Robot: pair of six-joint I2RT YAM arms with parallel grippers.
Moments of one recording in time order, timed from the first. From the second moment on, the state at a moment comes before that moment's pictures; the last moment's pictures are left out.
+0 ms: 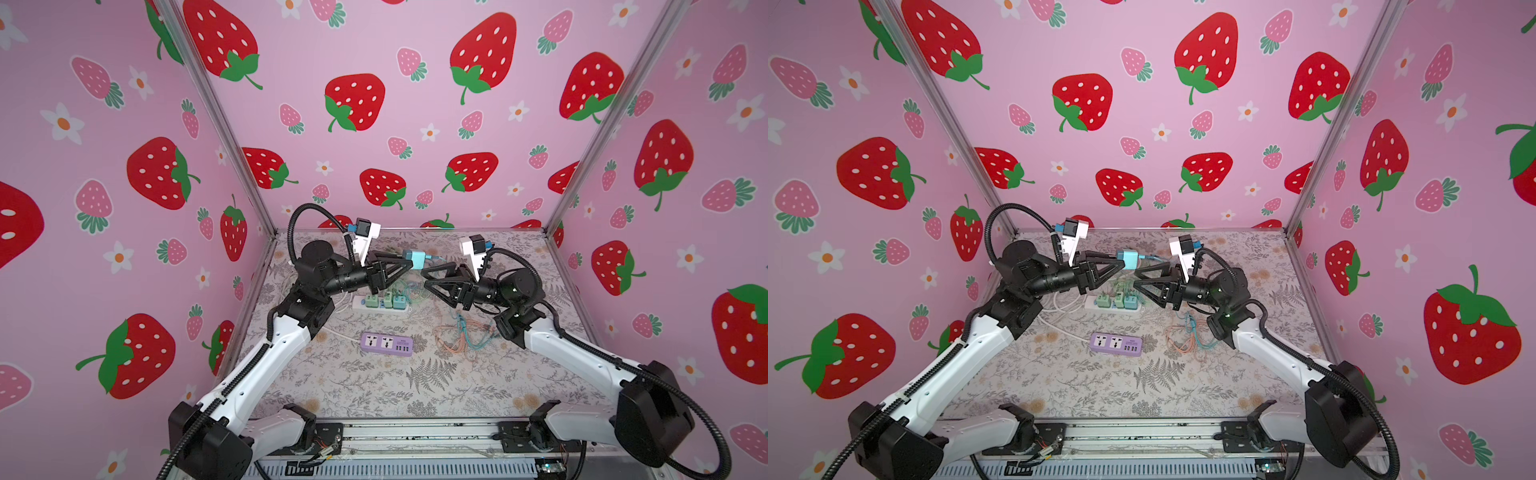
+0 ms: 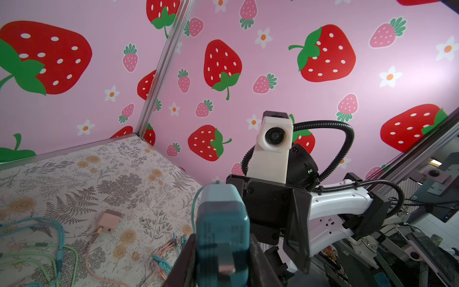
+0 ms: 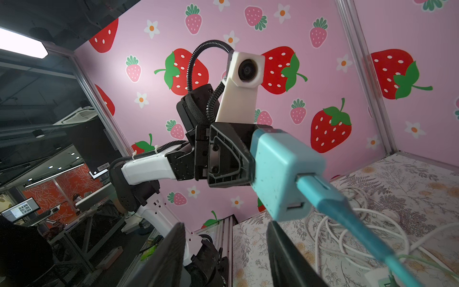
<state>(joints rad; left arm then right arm) -0.42 1.18 1.07 0.17 0.85 -0.53 0.66 1.30 0.83 0.91 -0.89 0.81</state>
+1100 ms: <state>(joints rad) -0.43 1.19 1.01 0.28 0.90 -0.58 0.66 1.38 0.85 1.00 -0.82 0.90</state>
